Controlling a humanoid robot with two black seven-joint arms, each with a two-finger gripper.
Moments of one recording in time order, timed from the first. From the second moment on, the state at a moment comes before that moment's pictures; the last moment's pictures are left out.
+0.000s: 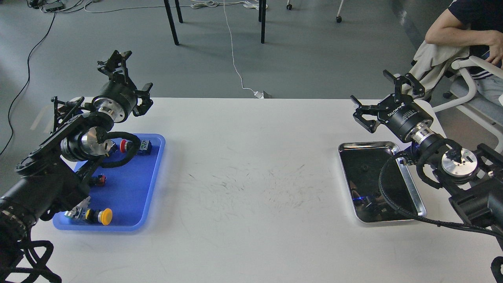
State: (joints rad) left arm -0.71 0.32 -0.88 -0.81 0.22 -0.02 -0.16; right arm 0.63 -0.42 0.78 0.78 0.48 0.49 -0.10
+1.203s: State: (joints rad) left arm -0.71 0.46 -0.88 -0.81 0.22 -0.10 -0.15; right arm 0.78 -0.44 0.69 0.70 0.42 0.49 -0.11
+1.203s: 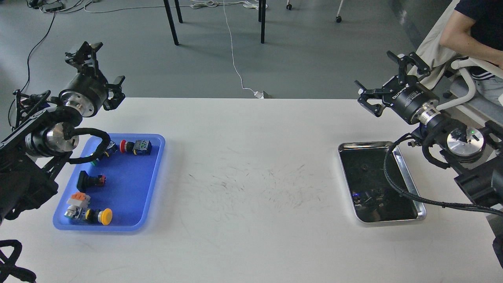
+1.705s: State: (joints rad) left arm -0.71 0.45 -0.88 -0.85 0.22 -0.07 -0.16; right arm 1.03 -0.71 0.30 0.82 0.27 0.49 -0.11
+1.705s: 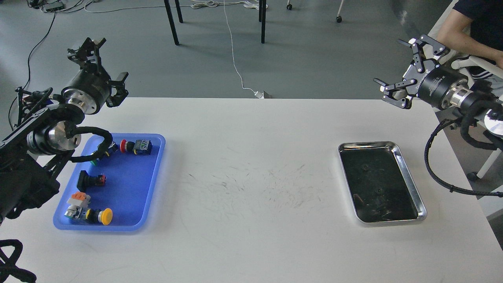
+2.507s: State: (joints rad) left arm -0.70 0.46 -0.88 -0.85 0.22 -0.05 -0.19; right arm 1.51 -0.54 -0.72 1.01 -0.57 0.49 -0.16
